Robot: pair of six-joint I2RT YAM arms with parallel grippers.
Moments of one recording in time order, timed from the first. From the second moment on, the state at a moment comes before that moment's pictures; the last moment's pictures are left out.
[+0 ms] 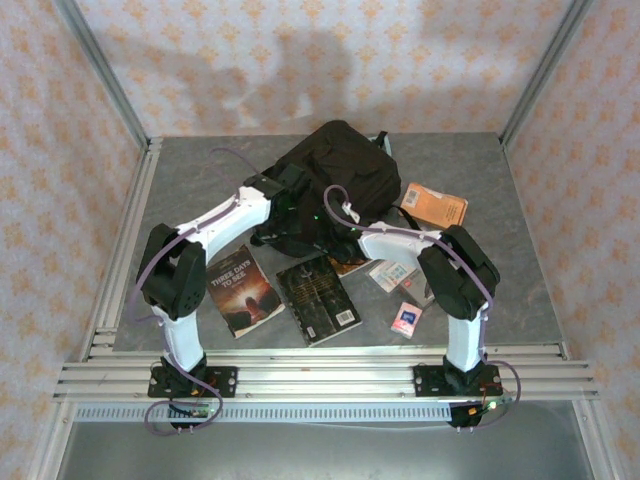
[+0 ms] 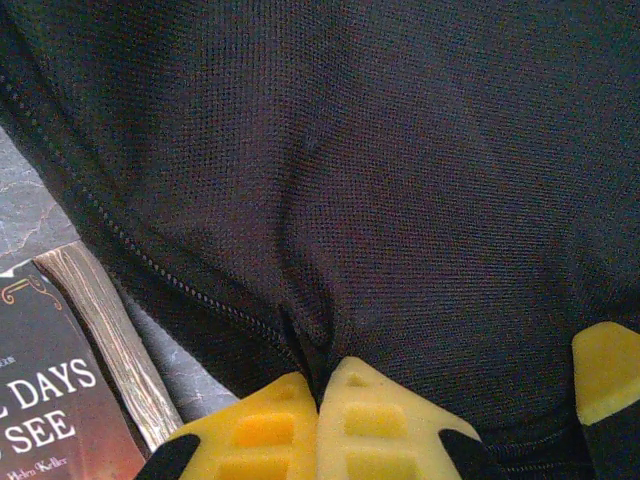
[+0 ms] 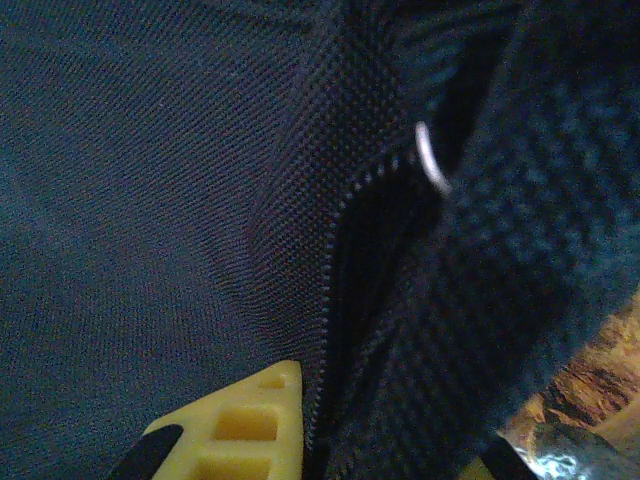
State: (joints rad) left arm -0.48 1.86 1.51 -1.02 -0.17 -0.72; right arm 0.74 1.90 1.21 -0.30 0.08 1.13
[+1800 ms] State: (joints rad) left arm -0.36 1.78 1.56 -1.01 -0.20 -0.57; right arm 0.56 1.86 1.41 -0.57 0.10 0.73
